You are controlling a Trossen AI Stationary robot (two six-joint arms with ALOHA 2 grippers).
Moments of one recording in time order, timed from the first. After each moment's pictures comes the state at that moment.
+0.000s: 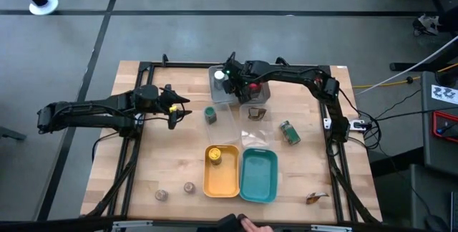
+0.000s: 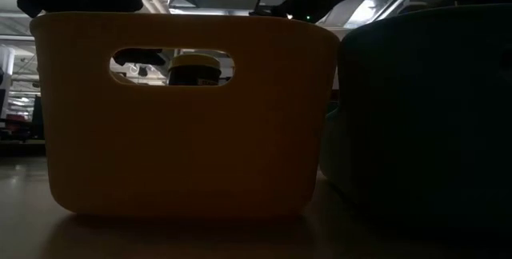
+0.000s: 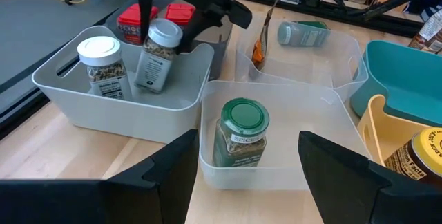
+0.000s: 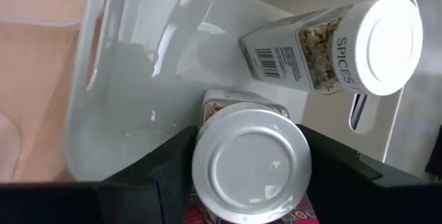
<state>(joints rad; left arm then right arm) 0.24 0.66 0.43 -0.20 -0.02 -0.11 -0.37 2.10 1.75 -0.73 0.12 -0.84</state>
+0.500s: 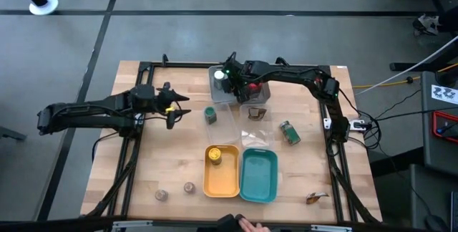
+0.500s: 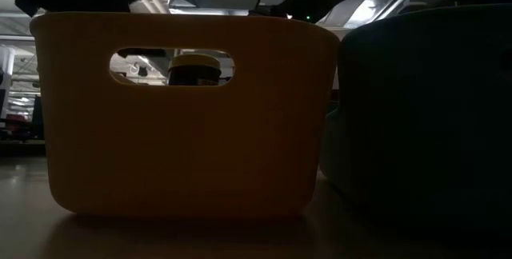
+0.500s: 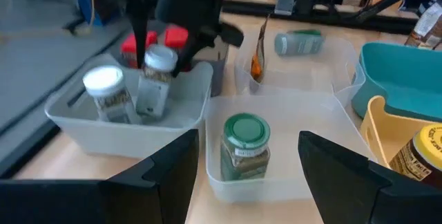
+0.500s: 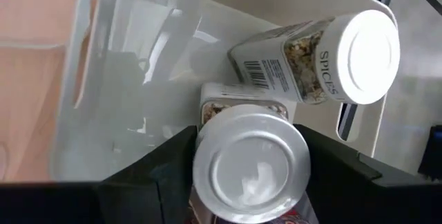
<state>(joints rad) 0.24 0.62 0.43 -0.18 -0.02 0.00 -0.37 2.10 1.75 -0.69 0.12 -0.83</state>
